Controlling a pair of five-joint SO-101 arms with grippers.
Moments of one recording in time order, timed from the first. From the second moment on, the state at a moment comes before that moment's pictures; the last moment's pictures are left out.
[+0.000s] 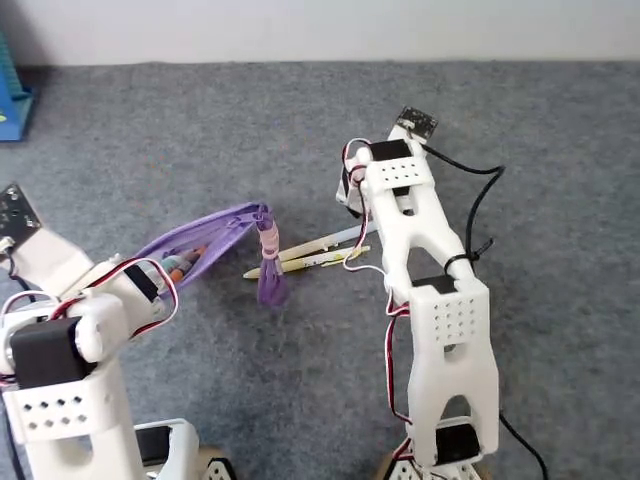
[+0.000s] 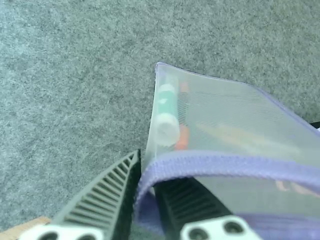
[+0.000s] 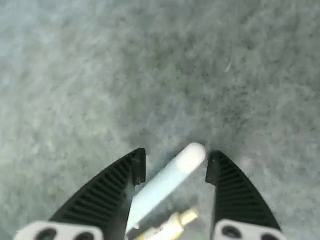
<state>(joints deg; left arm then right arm) -13.5 -50.9 25.8 99.4 38.5 -13.0 48.3 -35.4 73.3 -41.5</state>
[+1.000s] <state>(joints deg) -13.5 -50.9 25.8 99.4 38.5 -10.4 58.7 -80.4 100.3 -30.5</state>
